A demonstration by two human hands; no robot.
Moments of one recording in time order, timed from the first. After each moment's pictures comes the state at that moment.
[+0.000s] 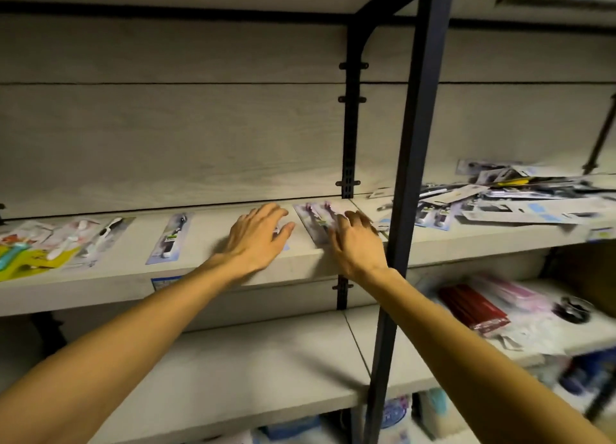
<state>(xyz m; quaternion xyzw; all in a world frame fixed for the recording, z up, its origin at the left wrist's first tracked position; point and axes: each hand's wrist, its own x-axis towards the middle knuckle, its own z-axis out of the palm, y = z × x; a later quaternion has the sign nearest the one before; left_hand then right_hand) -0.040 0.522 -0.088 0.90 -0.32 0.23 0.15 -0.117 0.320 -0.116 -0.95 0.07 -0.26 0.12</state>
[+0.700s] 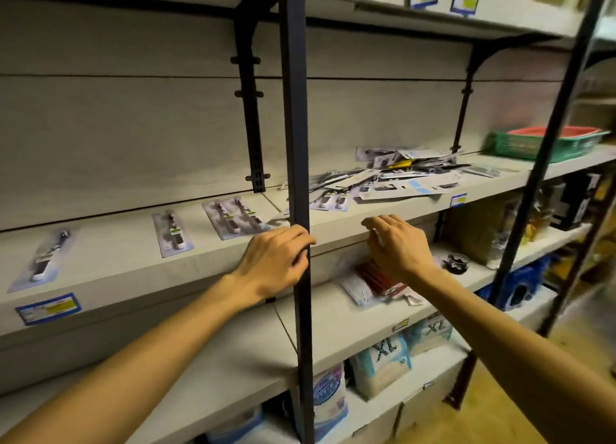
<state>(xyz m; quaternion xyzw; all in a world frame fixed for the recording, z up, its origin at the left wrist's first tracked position) -0.160 0.396 -0.113 0.73 -0.60 0.28 0.18 -0.299 0.167 -0.122 -0.93 0.14 -0.33 -0.02</state>
